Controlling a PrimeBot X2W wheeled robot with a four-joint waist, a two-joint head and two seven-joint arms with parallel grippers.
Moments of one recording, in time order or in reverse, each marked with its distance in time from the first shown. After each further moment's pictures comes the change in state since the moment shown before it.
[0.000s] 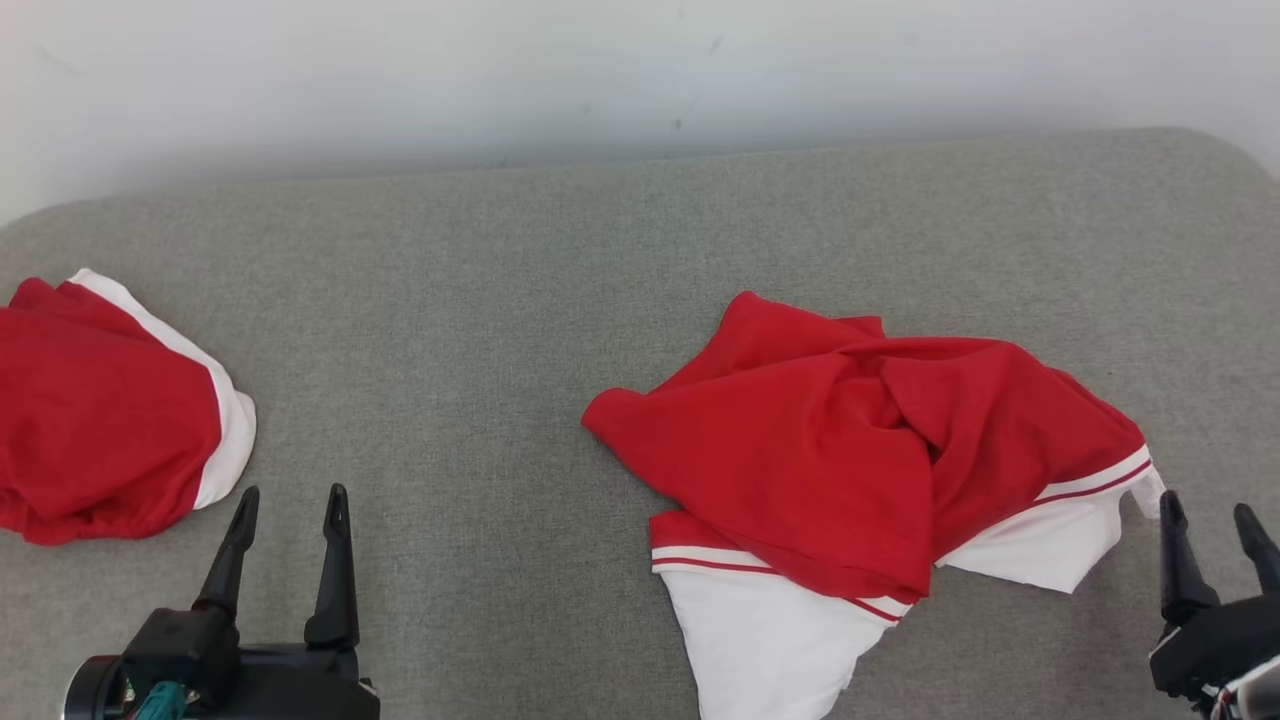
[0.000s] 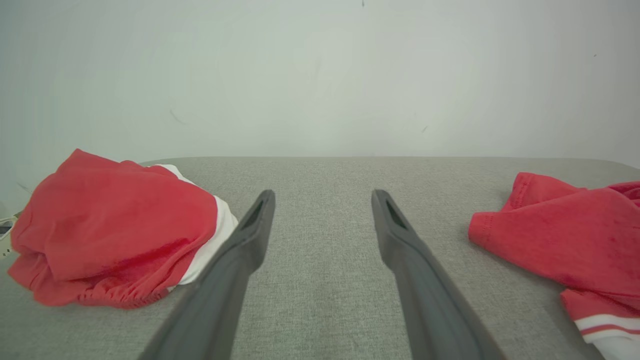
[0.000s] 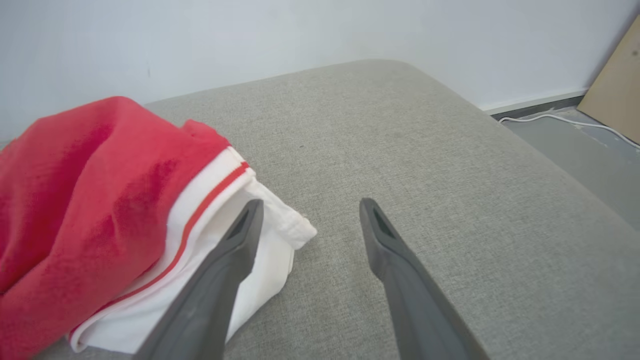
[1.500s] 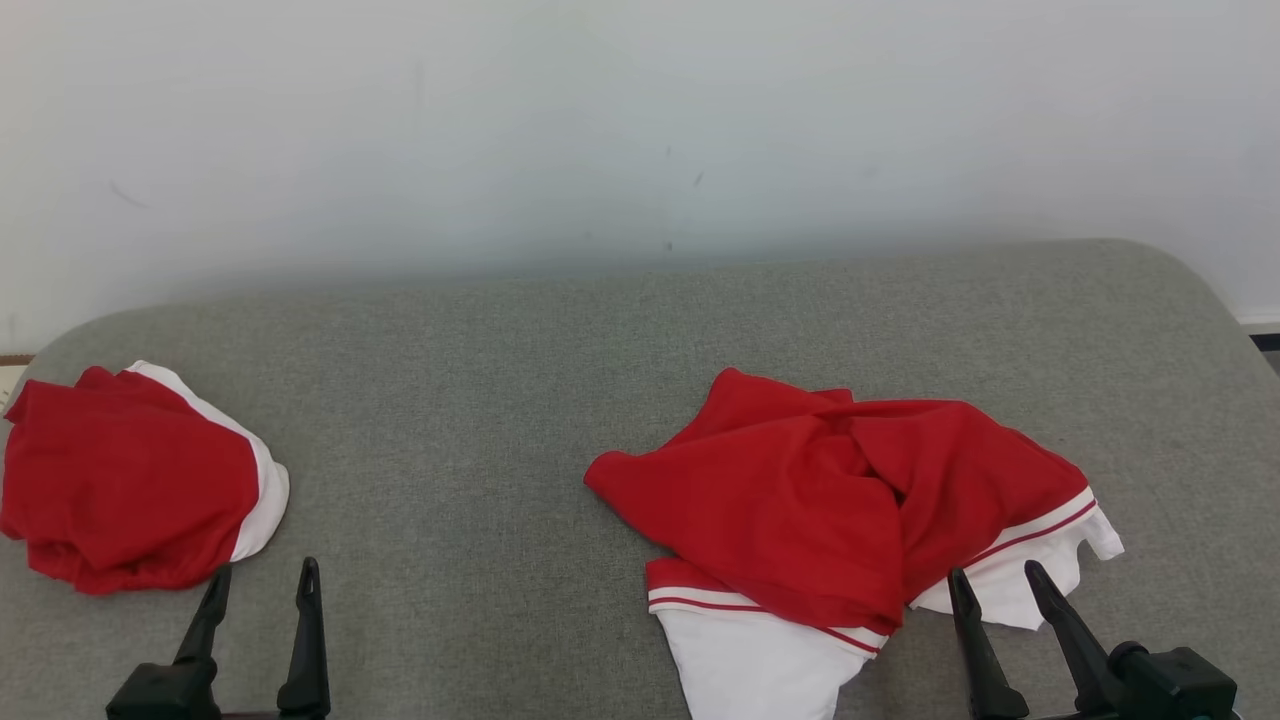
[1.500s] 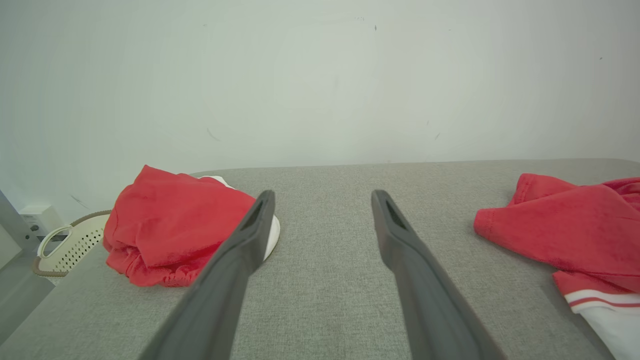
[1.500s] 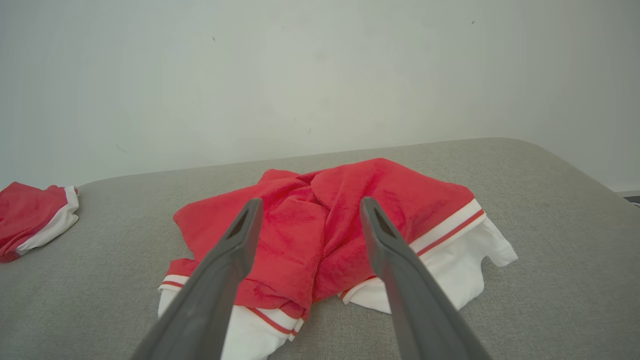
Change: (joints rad) left arm 0.108 0.066 0.000 -0.035 -0.008 0.053 0.061; right arm 0.328 0.229 0.181 -0.546 -0.183 0.000 0.063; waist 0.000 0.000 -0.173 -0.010
